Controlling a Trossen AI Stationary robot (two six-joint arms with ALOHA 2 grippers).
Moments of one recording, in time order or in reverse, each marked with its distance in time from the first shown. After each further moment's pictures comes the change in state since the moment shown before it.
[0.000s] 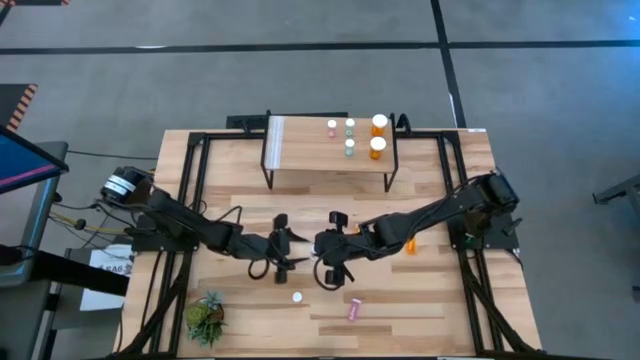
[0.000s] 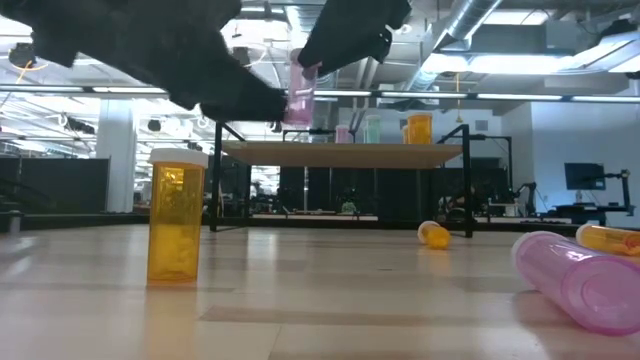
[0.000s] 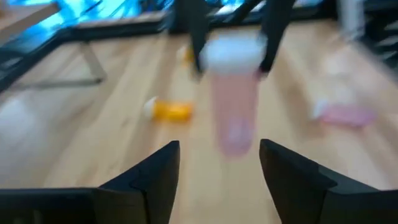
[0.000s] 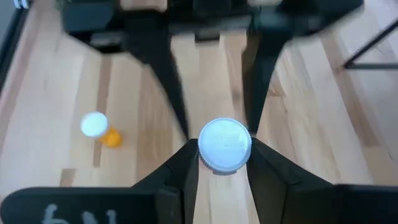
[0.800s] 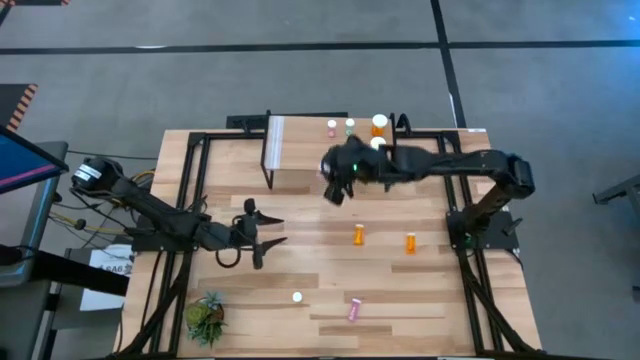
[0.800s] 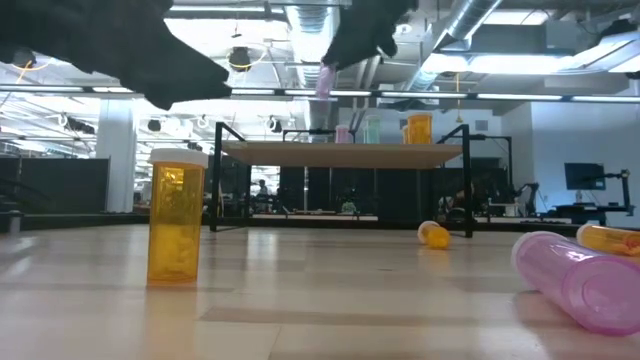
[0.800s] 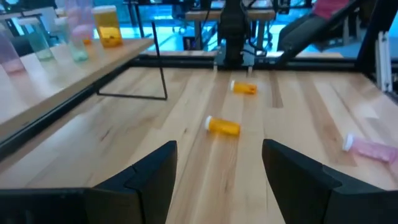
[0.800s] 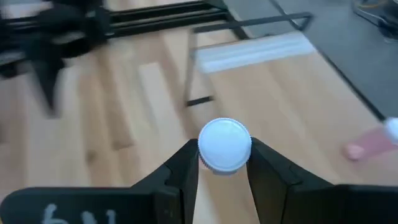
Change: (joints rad) left arm -0.046 -0.384 -0.257 0.023 -0.219 -0.041; right arm -0.397 -0.186 0.047 -0.077 -0.016 -0.136
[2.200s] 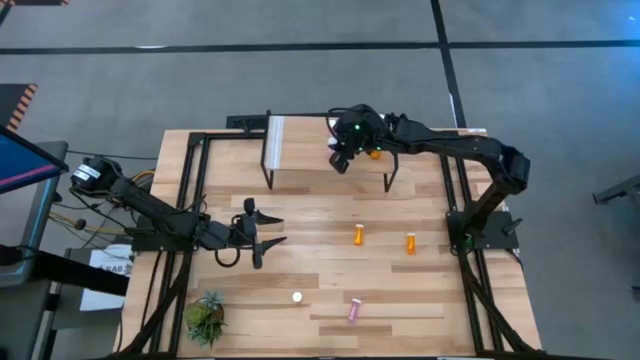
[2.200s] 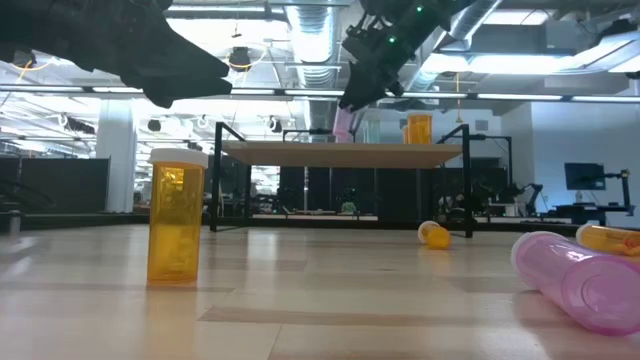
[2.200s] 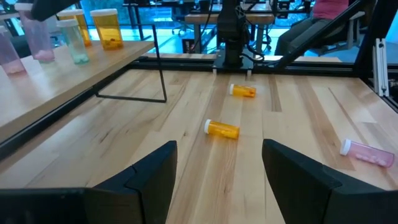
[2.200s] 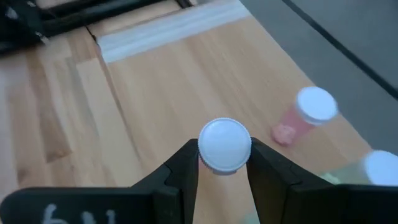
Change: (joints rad) left arm 0.000 -0.013 -0.002 0.005 0.006 -0.004; right arm -0.291 0.029 -0.050 0.053 -0.204 -0.043
